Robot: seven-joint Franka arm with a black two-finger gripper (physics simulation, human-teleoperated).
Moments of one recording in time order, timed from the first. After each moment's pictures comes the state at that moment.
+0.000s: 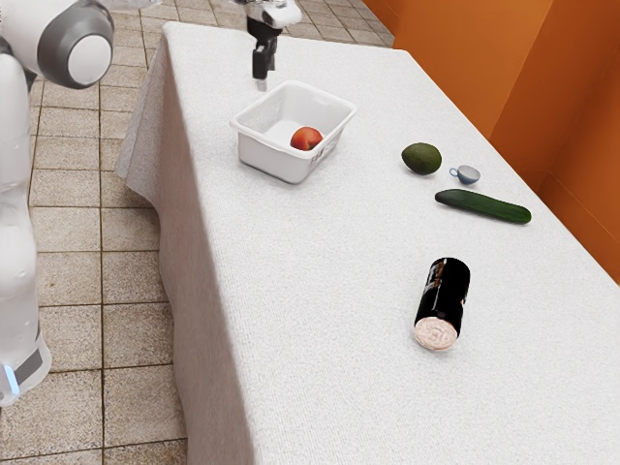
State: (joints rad) arm 0.18 0.06 0.49 -1.64 -0.12 1.89 1.11
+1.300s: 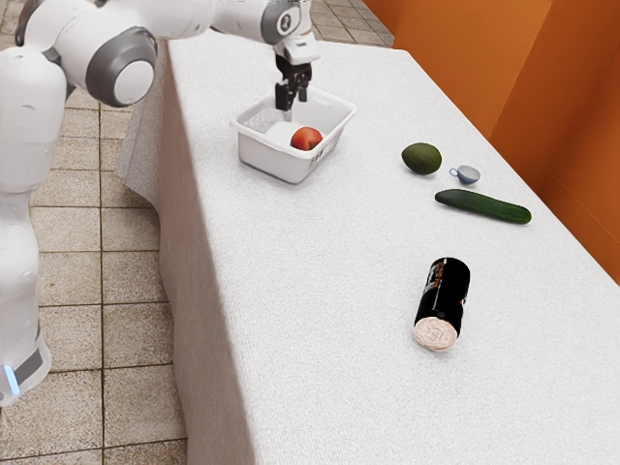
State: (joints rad) arm 0.25 0.26 0.41 -1.57 -0.28 2.02 1.38
